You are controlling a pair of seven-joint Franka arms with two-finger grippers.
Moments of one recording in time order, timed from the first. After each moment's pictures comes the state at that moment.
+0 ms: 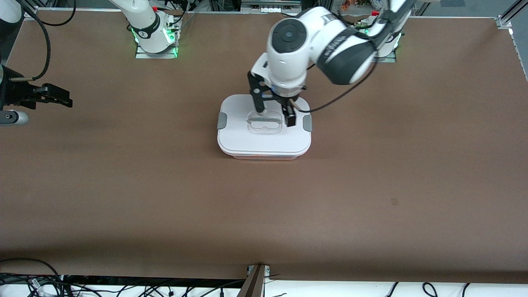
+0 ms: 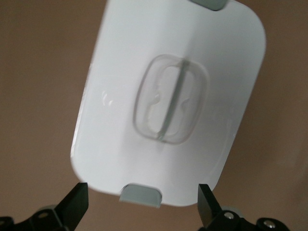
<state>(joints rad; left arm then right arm) -0.28 0.46 -0.52 -1.39 0.18 1.73 0.43 0.10 0.14 -0.13 -1.46 -0.02 1.44 -0.11</state>
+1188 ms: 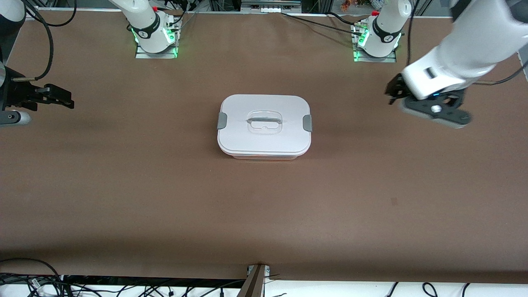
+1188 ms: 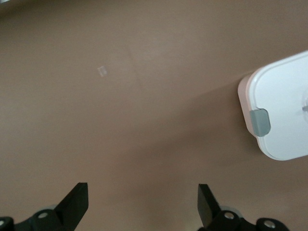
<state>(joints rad) 0.10 0.16 -0.40 -1.36 0.11 1.43 0.01 0.11 0.14 -0.12 -1.46 -0.02 1.46 -0.11</state>
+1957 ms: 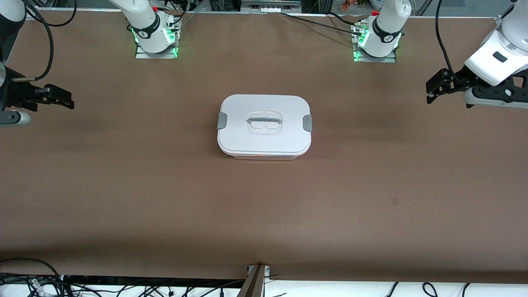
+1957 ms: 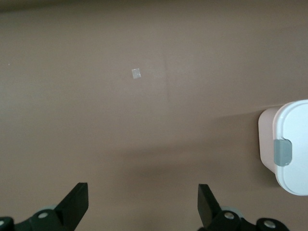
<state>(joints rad) -0.08 -0.01 -0.04 -1.59 0.03 1.61 -0.03 0.11 0.14 -0.12 -1.46 -0.02 1.46 -0.11</state>
